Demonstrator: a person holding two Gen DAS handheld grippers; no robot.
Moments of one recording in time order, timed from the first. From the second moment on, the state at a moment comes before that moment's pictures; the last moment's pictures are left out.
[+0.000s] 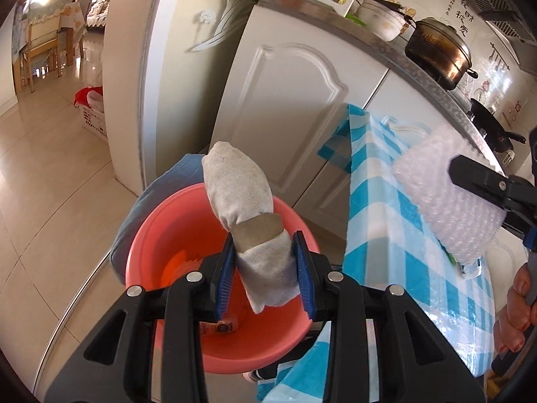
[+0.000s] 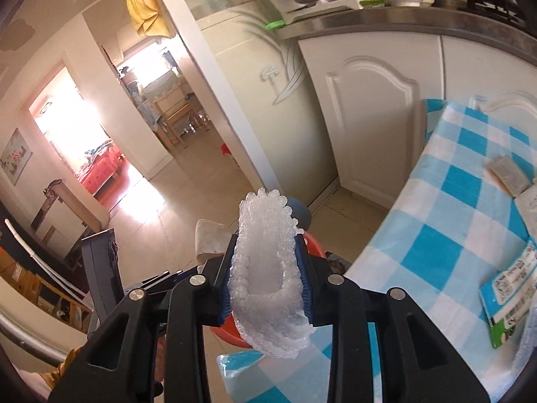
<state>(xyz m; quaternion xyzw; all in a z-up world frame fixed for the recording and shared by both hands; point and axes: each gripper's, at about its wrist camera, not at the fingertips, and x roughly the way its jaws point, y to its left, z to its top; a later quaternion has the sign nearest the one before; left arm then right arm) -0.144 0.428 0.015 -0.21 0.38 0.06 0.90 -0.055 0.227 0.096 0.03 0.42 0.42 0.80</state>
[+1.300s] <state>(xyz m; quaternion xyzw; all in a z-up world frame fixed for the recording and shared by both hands) -0.169 0.435 0.039 -0.22 0.25 0.13 0.94 -0.074 0.133 0.110 0.05 0.28 0.34 0.90</state>
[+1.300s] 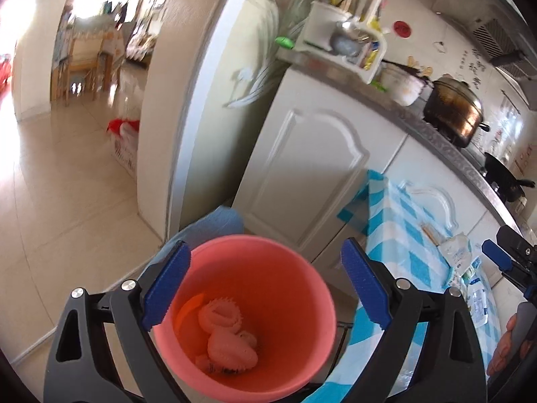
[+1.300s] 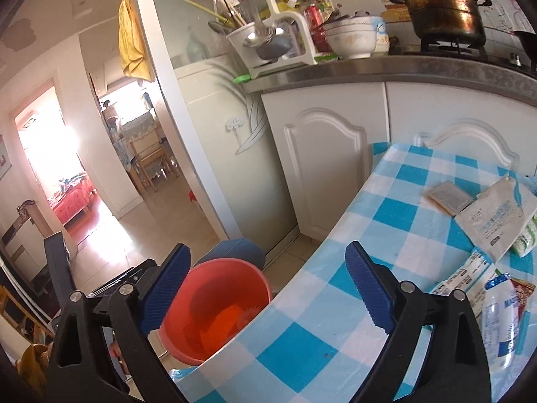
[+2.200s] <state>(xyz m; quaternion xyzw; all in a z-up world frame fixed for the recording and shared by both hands) -0.105 0.250 0.083 -0.06 0.29 -0.06 0.95 -0.067 -0.061 0.093 0.18 0.25 0.23 0.92</state>
